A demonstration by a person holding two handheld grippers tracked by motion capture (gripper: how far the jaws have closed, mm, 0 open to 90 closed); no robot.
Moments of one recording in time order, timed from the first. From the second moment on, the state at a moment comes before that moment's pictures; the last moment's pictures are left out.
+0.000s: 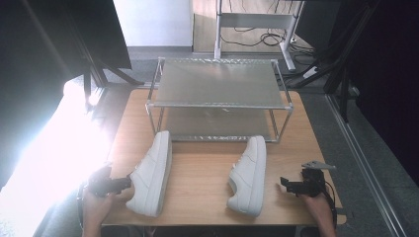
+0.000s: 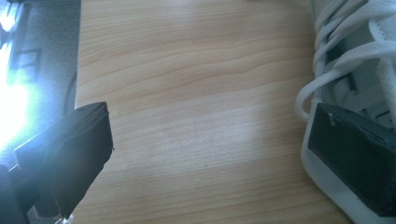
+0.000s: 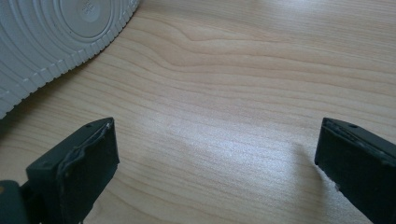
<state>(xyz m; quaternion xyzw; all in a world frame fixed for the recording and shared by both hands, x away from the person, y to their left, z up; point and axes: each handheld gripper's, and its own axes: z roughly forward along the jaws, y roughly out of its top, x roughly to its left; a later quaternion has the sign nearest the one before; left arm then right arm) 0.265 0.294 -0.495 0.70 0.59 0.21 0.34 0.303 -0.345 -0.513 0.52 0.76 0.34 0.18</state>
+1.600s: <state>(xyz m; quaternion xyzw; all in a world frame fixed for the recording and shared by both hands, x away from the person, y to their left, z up) 0.286 0.192 -0.476 0.76 0.48 0.14 0.43 0.303 -0.347 -0.511 0.52 0.76 0.35 0.17</state>
